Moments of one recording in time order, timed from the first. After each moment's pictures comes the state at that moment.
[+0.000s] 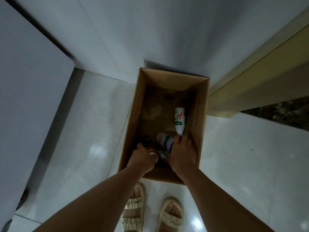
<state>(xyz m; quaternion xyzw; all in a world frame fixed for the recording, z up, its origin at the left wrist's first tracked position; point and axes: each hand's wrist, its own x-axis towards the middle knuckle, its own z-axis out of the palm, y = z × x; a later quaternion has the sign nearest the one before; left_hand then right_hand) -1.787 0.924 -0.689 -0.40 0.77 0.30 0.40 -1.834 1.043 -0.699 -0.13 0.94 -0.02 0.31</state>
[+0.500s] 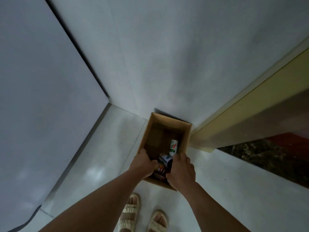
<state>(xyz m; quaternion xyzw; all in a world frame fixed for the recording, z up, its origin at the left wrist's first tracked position) -1.789 0.919 -0.437 -0.40 0.78 0.37 0.30 -1.832 1.051 -0.459 -0.18 0.93 -0.04 0.32</state>
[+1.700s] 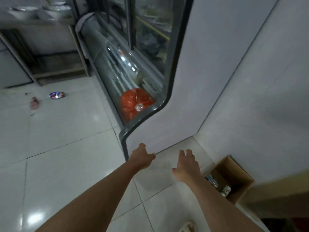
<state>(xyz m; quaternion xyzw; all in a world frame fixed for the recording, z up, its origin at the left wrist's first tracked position) -1.274 0.826 -0.118 -0.58 0.65 0.49 -0.02 -1.422 0.906 -0.137 -0.48 0.85 0.02 0.21</state>
